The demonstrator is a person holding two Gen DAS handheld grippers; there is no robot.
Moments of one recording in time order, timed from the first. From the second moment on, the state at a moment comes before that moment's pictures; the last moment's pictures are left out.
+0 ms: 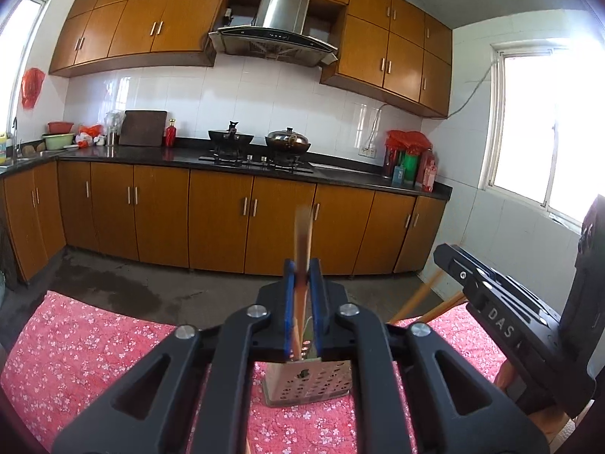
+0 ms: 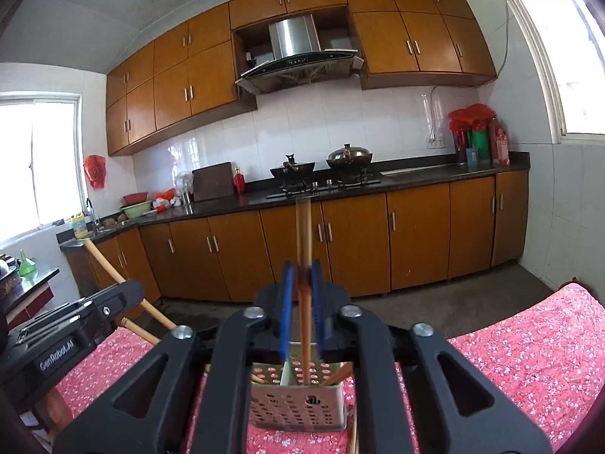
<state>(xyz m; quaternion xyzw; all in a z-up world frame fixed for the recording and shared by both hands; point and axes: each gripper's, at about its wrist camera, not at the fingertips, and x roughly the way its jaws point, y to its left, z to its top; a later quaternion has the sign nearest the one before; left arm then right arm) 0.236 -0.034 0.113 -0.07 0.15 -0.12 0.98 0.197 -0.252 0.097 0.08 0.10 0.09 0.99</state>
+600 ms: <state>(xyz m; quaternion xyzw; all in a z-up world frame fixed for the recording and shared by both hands) 0.160 0.054 0.041 -0.03 0.23 0.01 0.97 0.152 -0.305 -0.005 0.08 0.31 0.04 0.95</state>
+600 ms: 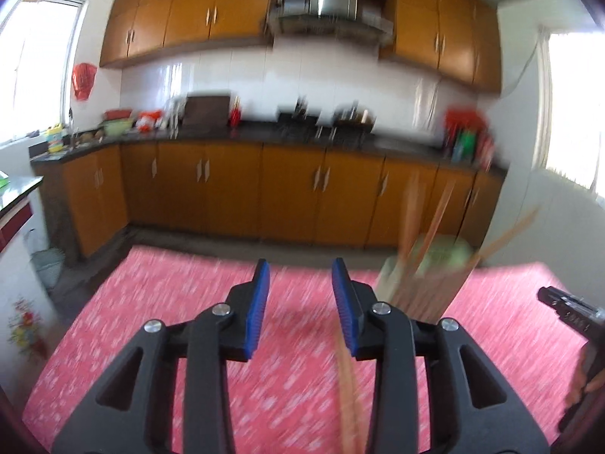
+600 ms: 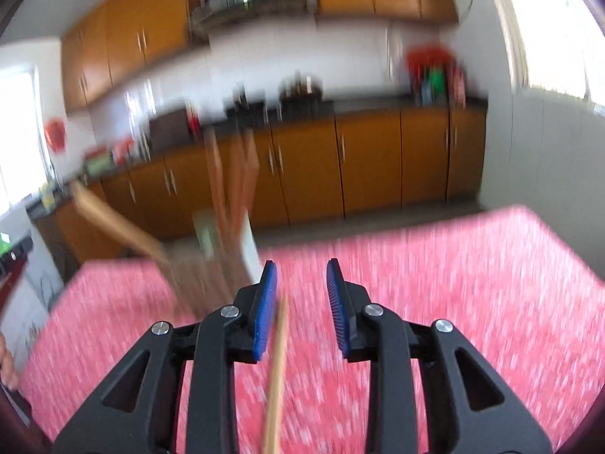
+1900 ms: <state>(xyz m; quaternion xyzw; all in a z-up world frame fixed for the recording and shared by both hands) 0.213 0.045 -0.110 0.00 0.44 0.02 0.90 0.183 -0.292 -0.102 0.04 0.43 0.01 0.90</state>
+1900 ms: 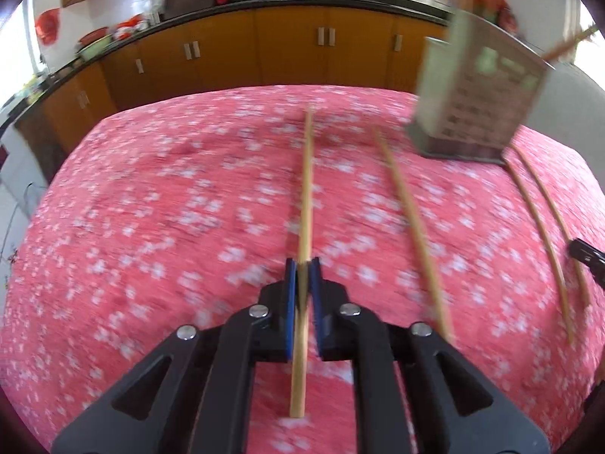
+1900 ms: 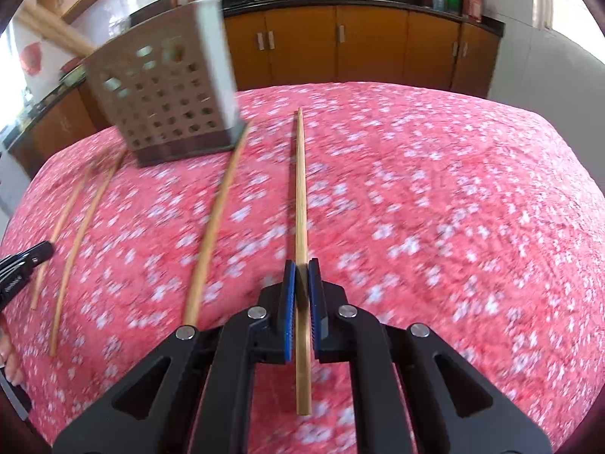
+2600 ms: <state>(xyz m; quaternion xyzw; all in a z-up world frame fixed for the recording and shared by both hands) 0.223 0.066 -0.109 -0.02 0.43 0.03 0.90 0.194 -0.297 -0.107 0.05 0.42 0.00 0.91</state>
